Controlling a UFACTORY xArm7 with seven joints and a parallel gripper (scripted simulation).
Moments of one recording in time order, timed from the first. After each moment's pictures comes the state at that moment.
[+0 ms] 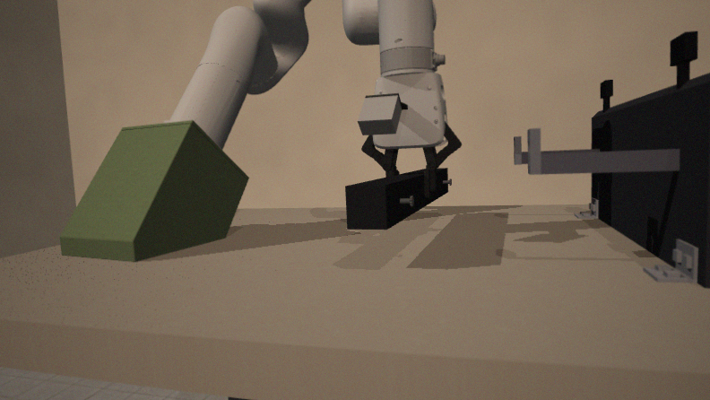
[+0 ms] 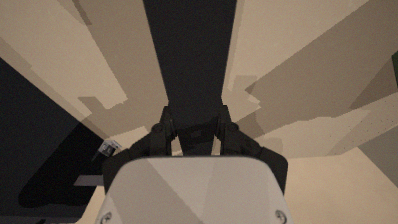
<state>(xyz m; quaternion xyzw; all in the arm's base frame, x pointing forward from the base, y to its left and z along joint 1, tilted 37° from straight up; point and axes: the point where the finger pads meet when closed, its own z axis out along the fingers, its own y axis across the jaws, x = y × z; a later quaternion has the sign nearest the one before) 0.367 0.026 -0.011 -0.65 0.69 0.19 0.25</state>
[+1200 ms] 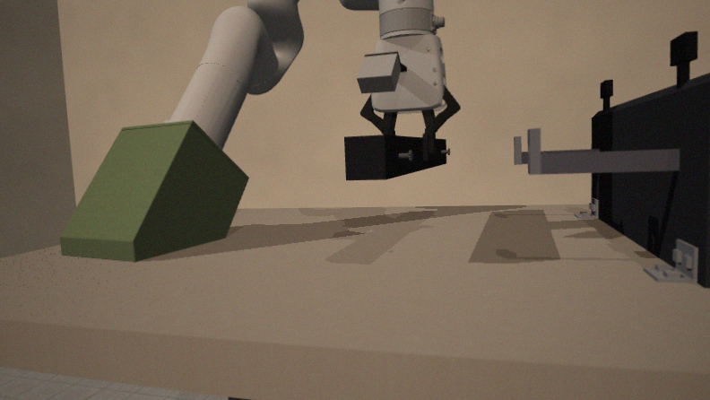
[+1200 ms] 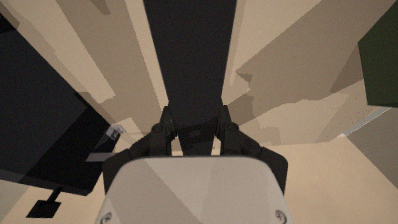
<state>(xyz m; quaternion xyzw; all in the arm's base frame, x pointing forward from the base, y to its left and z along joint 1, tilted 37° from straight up) 0.361 -0.001 0.031 -0.65 0.69 0.20 0.25</state>
